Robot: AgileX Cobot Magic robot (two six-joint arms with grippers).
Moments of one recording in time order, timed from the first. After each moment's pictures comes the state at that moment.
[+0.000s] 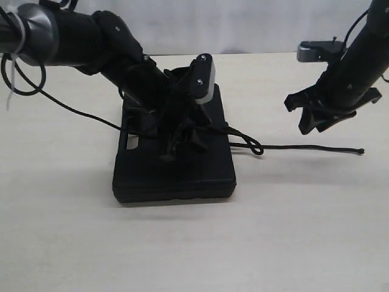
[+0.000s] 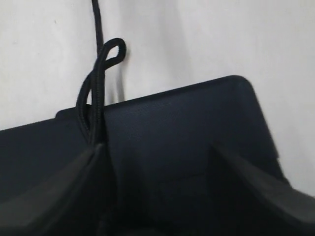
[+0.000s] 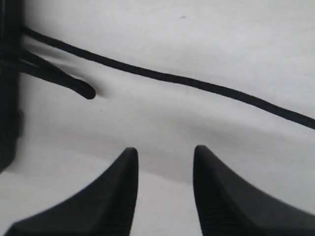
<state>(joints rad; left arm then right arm) -0.53 2.04 -1.40 -0.78 0.76 1.72 0.06 1.86 -1.33 0.14 0.99 -0.20</state>
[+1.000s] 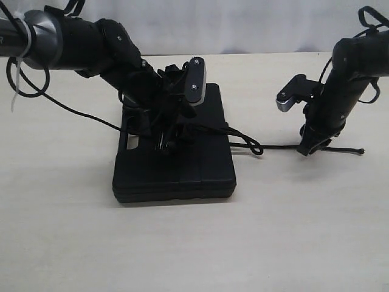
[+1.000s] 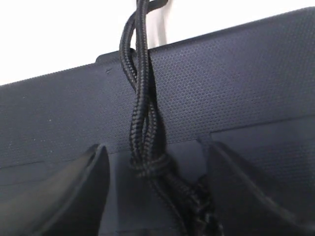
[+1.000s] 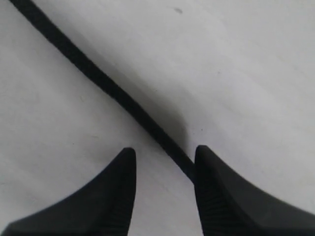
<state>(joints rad) -0.50 2.06 -1.40 -0.67 0.64 1.68 0.07 2.07 -1.33 -0.09 0.79 -0.66</state>
